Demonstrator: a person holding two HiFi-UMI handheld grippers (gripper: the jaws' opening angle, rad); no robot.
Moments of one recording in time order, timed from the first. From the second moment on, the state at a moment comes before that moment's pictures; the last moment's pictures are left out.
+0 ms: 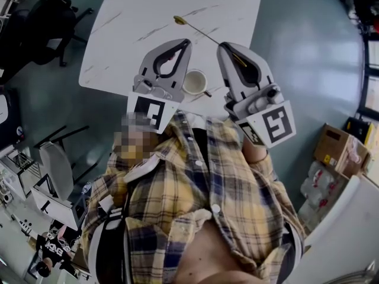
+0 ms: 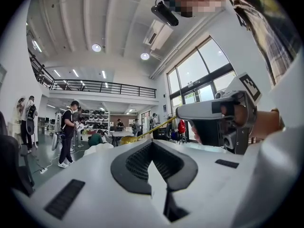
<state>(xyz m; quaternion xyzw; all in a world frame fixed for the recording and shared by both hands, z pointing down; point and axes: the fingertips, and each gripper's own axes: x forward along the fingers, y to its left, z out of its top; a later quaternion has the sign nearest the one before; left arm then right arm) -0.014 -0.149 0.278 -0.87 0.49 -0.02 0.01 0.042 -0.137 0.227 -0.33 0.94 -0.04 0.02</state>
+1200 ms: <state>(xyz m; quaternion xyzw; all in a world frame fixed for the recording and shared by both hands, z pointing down) 0.012 -0.151 0.273 -0.91 0.42 0.00 0.02 0.058 -0.139 0.233 -0.35 0.93 -0.04 0.02</state>
